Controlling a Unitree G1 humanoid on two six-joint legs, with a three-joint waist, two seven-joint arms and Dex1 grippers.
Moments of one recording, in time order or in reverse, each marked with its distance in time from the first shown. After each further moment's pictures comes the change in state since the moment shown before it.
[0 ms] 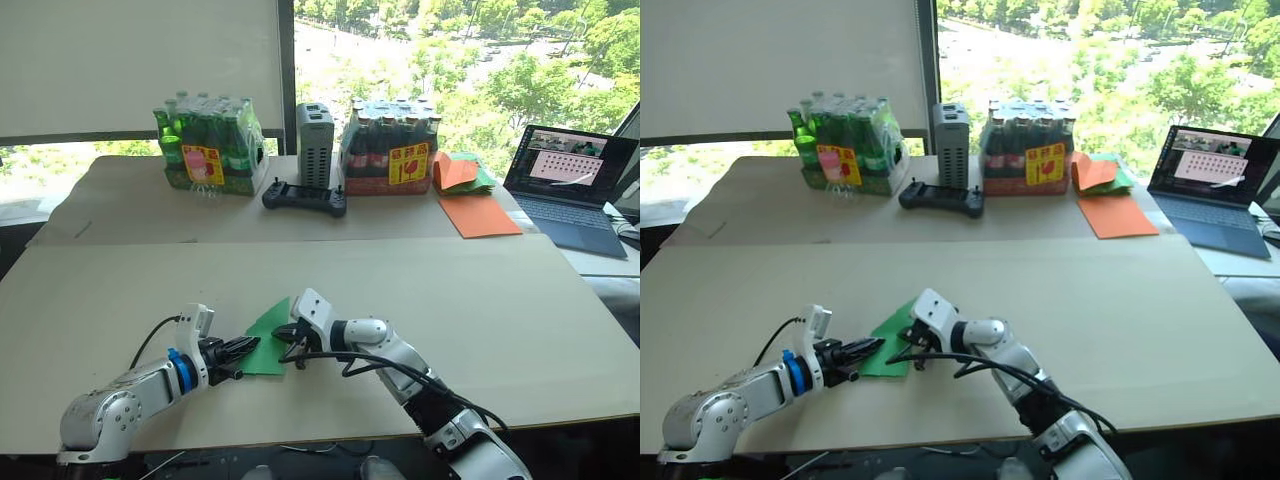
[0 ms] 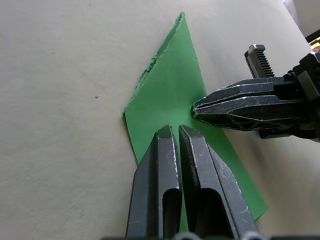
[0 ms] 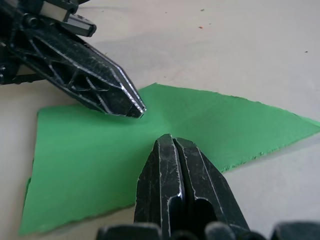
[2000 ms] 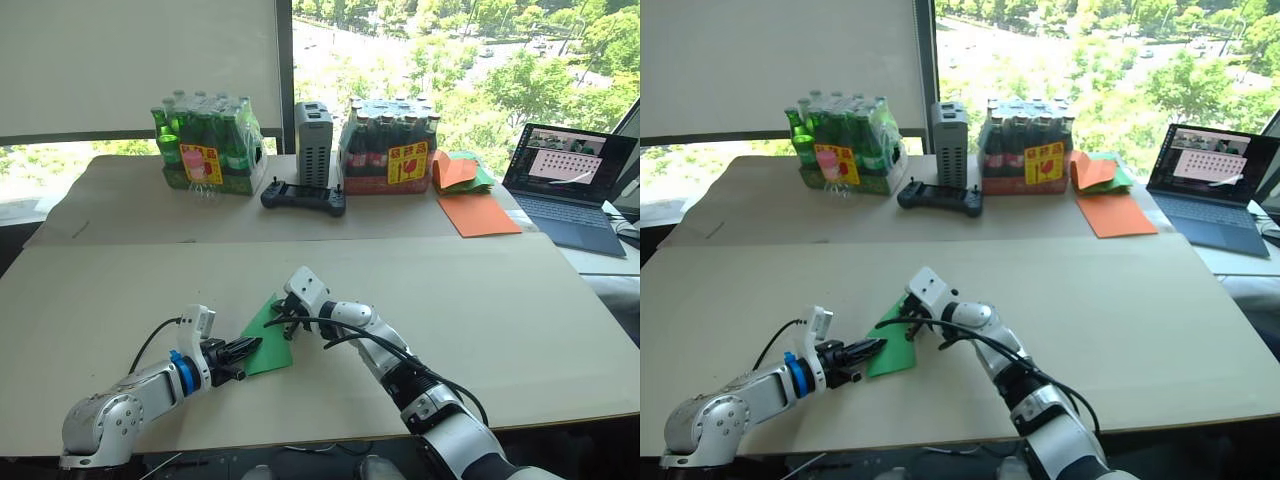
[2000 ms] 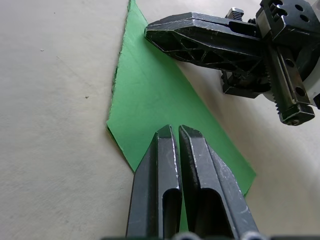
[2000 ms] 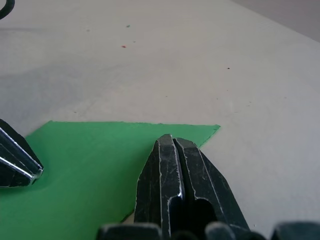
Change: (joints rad) left arm 0.013 -0.022 0.011 -0.020 -0.014 0.000 0.024; right arm -0.145 0.133 -0.104 0.275 -0.058 -0.092 -0.131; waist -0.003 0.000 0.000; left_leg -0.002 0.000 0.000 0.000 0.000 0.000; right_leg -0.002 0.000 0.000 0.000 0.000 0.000
